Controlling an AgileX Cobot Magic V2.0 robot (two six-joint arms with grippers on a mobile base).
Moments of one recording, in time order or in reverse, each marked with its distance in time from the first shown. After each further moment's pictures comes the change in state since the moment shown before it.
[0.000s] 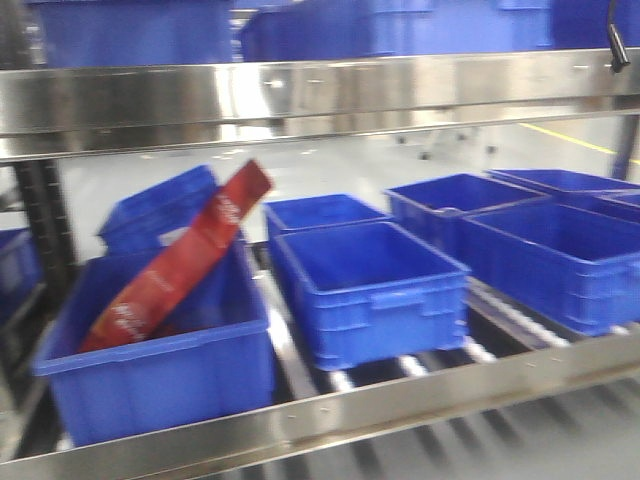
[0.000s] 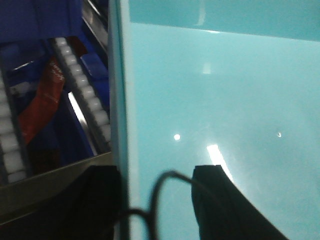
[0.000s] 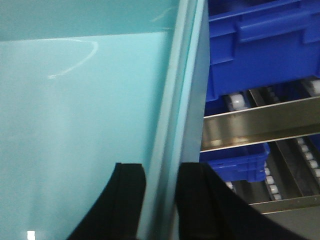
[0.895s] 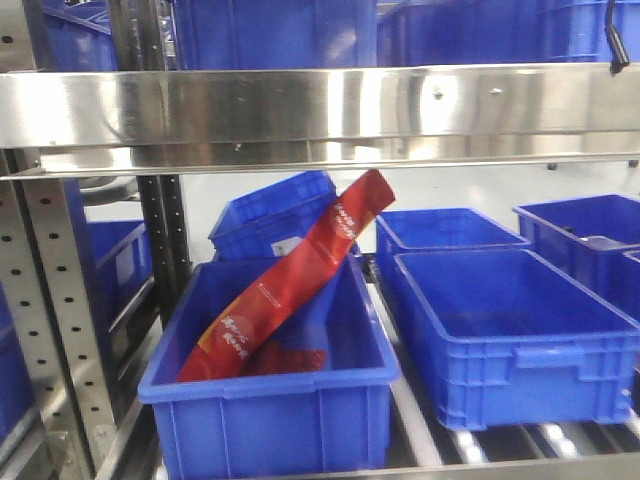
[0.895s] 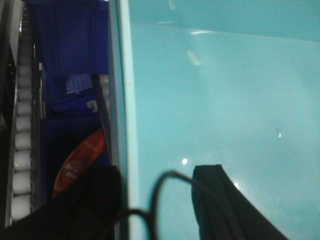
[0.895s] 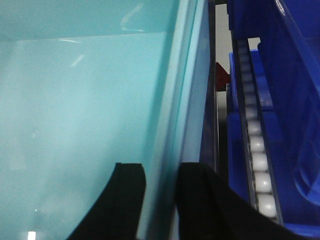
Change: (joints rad) left arm 0.000 0.000 0.000 0.000 0.000 0.000; right arm 0.000 0.000 0.000 0.000 0.000 0.000
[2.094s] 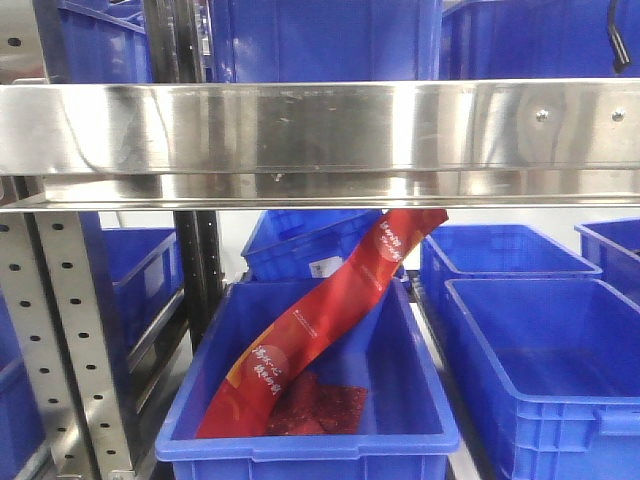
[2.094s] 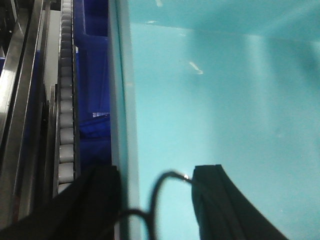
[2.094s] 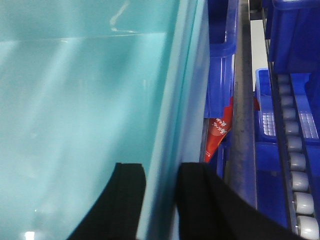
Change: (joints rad) left arm 0.000 0.000 0.000 0.000 0.000 0.000; right arm 0.000 0.000 0.000 0.000 -0.002 0.000
